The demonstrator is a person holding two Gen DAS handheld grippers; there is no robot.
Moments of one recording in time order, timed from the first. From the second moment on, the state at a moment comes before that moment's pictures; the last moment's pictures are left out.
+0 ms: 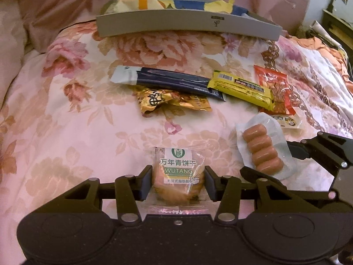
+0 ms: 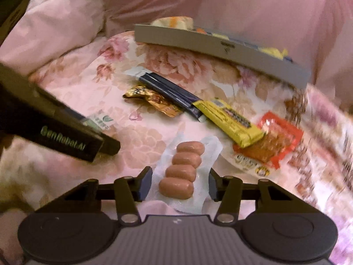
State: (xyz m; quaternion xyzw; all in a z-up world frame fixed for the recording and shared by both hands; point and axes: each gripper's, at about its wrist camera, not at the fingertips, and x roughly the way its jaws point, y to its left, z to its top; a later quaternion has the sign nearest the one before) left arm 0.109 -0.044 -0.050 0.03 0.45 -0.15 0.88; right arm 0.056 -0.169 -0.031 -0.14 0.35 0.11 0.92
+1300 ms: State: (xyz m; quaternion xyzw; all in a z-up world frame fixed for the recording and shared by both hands) left arm 0.124 -0.033 0.026 -0.03 0.30 -0.13 0.94; right arm 0.035 -0.177 0.020 -0.16 0.21 0.07 0.96
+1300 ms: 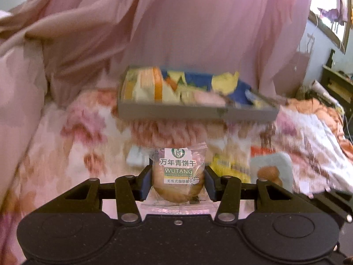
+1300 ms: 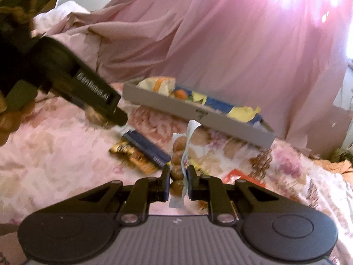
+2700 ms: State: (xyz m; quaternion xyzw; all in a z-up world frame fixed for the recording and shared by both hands) left arm 0.301 -0.103 0.053 -0.01 0.26 -0.14 0.95; right arm 0.221 -0.243 0.063 -0.02 0.17 0.05 0.98
